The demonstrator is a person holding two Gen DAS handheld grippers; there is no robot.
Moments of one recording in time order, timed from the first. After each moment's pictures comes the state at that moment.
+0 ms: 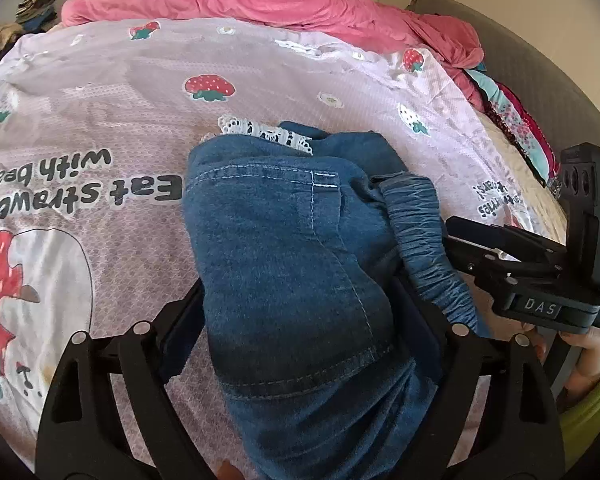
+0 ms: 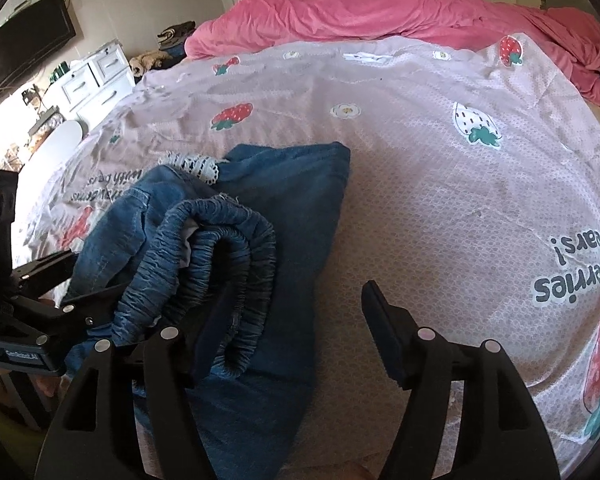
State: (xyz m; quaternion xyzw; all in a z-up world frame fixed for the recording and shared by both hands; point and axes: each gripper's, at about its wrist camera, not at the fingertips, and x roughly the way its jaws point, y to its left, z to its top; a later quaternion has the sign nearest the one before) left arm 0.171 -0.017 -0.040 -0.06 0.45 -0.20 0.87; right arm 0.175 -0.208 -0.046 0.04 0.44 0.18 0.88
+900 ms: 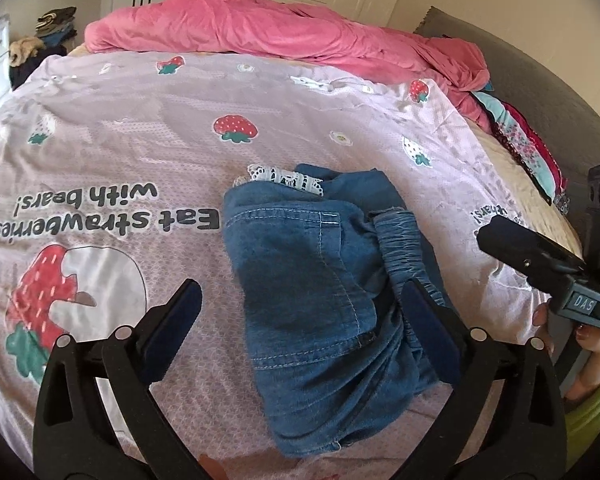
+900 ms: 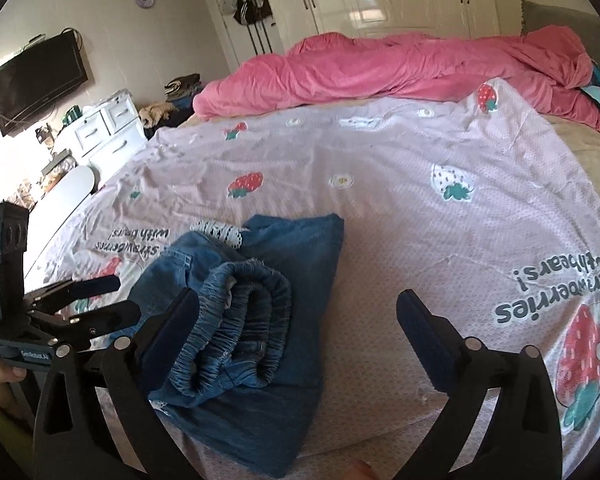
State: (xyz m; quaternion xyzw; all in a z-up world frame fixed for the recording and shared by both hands) left arm 0.151 0.000 -0.002 -0.06 0.42 -0.17 0.89; right arm 0.147 -0.224 0.001 0.07 0.35 0.17 0.92
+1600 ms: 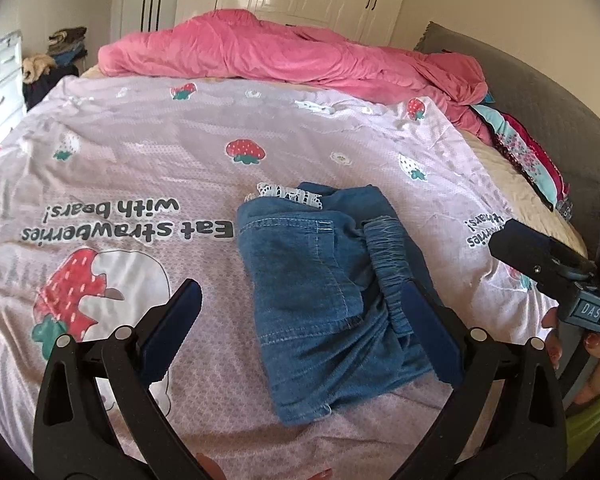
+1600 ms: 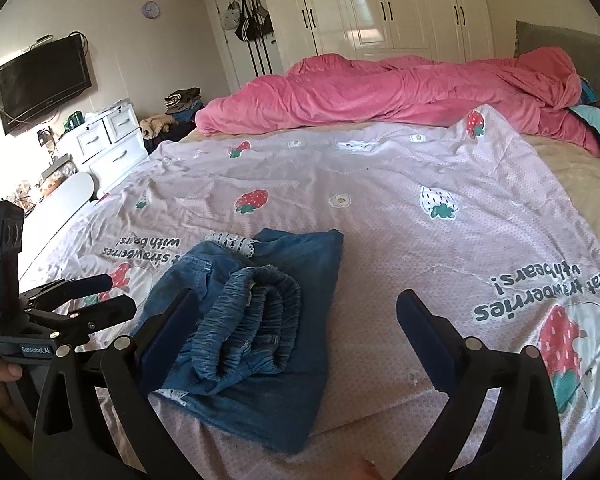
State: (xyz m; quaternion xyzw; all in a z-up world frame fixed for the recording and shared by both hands) left arm 0.121 0.003 0.019 -0.04 0.38 -0.15 0.91; right arm 0.110 -0.219 0.024 0.06 0.32 0.15 0.93
